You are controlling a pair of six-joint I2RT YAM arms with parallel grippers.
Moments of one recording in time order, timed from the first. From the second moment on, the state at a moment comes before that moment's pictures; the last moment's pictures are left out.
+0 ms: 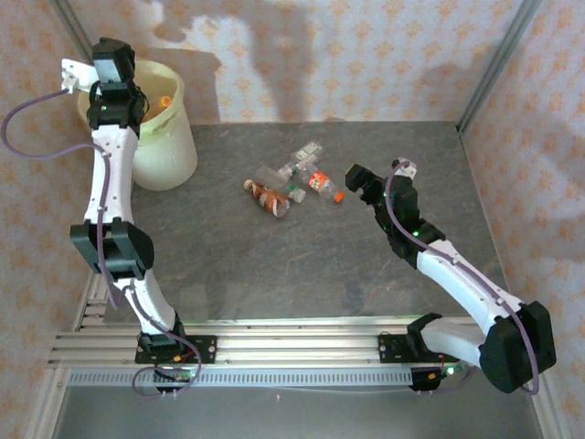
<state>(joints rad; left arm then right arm) 0.17 1.82 2.06 -0.48 -0.46 -1.17 0.44 1.12 0.77 0.02 0.27 0.71</state>
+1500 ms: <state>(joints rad) -0.35 1.85 1.27 -0.39 0.04 -1.12 0.43 1.04 0.72 -0.20 0.58 0.78</state>
